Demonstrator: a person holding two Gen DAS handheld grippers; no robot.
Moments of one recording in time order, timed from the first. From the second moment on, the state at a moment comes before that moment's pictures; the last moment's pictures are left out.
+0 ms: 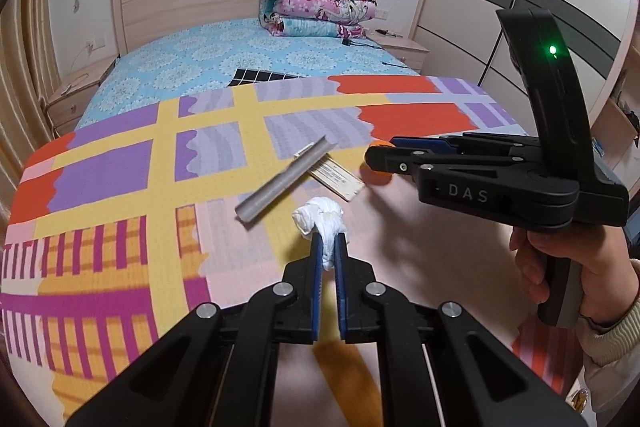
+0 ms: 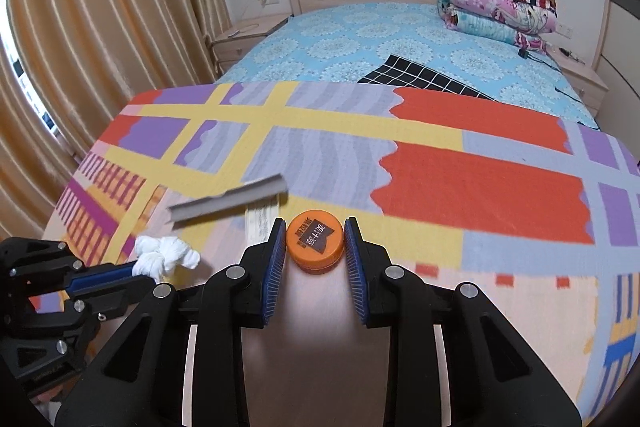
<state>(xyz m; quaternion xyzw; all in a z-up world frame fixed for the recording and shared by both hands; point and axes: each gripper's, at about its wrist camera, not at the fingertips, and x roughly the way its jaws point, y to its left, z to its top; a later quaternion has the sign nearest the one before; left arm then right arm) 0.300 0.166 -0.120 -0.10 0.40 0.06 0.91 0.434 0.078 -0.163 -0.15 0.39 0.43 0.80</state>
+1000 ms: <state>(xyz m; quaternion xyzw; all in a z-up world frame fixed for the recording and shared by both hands) 0.131 0.044 -0.055 -0.01 0.33 -0.02 0.94 0.265 -0.075 -0.122 -0.13 0.36 0.49 0.78</state>
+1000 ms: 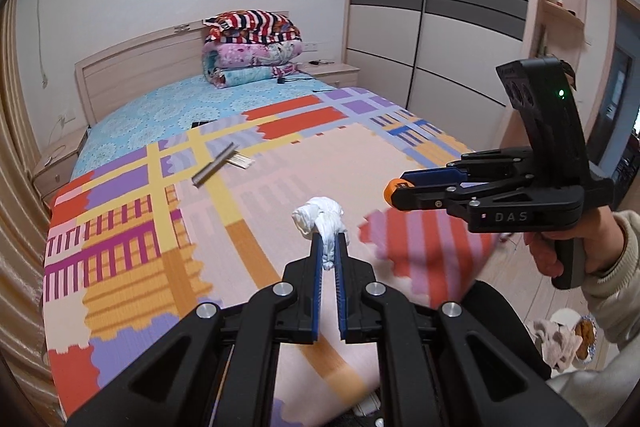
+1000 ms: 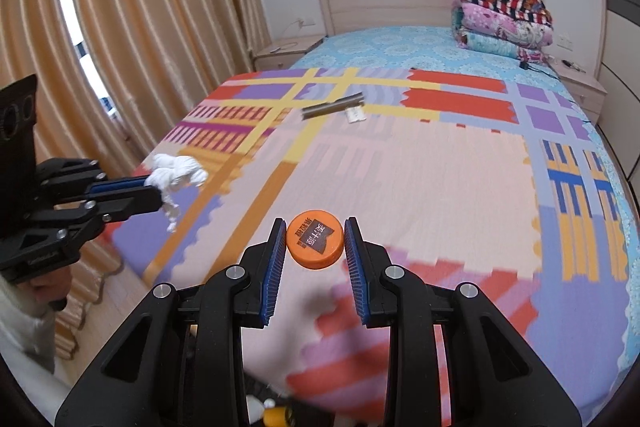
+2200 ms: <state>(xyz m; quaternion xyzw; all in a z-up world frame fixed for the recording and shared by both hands) 0.064 -0.025 -0.235 -0.03 0.52 -0.11 0.85 0.147 -0.116 -0.251 -0.21 0.48 0.51 0.68</state>
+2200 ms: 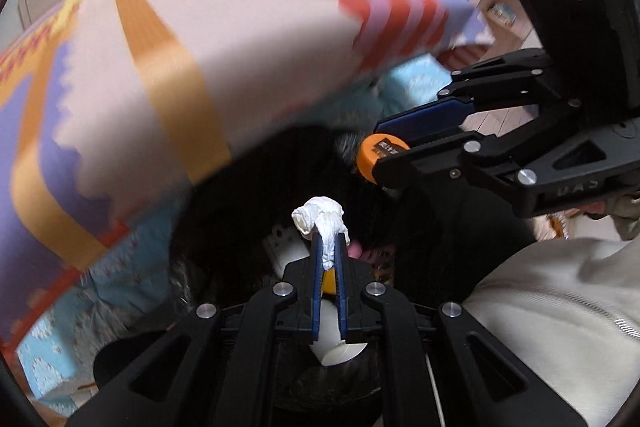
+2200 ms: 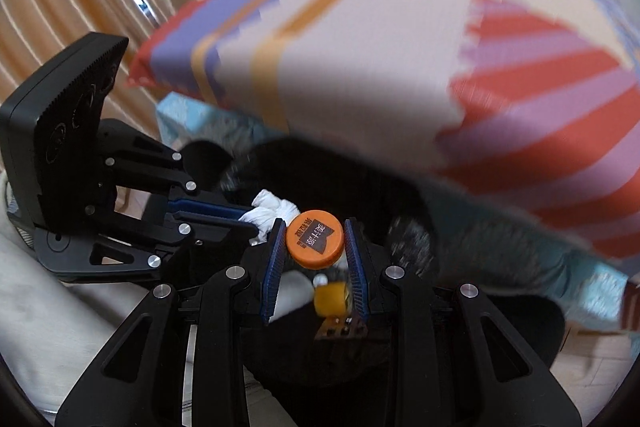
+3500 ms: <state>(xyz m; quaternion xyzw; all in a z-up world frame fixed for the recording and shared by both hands) 0.070 -0.027 -0.316 -0.06 0.61 -0.07 0.79 0.146 -0.087 -0.341 -0.25 0.55 0.48 0.64</state>
